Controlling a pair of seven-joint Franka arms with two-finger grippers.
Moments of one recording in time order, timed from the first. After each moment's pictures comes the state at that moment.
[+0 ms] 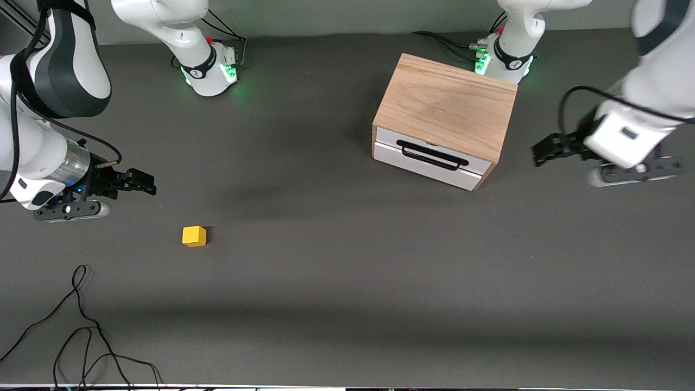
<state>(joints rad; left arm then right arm) -0.08 0.08 -0.18 -1.54 -0.04 1.56 -0.44 0.05 0.08 0.00 -1.79 0.04 1.81 -0.02</state>
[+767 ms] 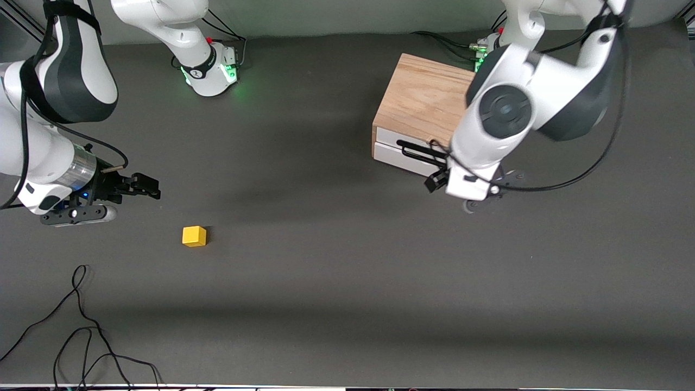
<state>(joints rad) -0.36 0.31 -0.18 -1.56 0.01 1.69 -1.13 0.06 0.11 0.00 -1.80 0.04 1.85 -0.02</state>
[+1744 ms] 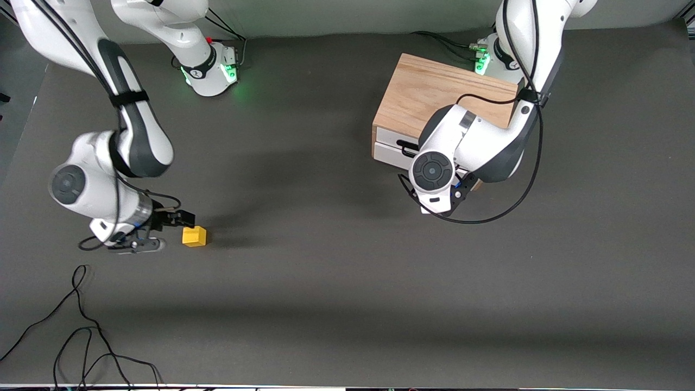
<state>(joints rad) -0.43 0.47 -0.18 -1.69 0.01 1.75 -1.50 0.06 0.37 -0.01 -1.99 0.04 2.33 -0.02</state>
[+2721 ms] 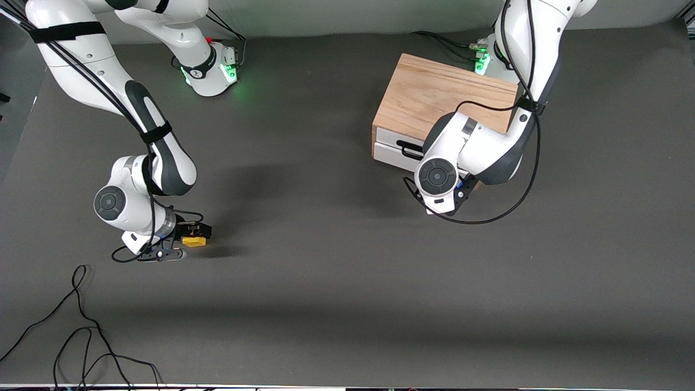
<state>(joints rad) -0.41 0.48 -0.16 -1.78 -0.01 1.84 -1.51 0.06 0.50 -0.01 -2.01 0.04 2.50 -0.02</state>
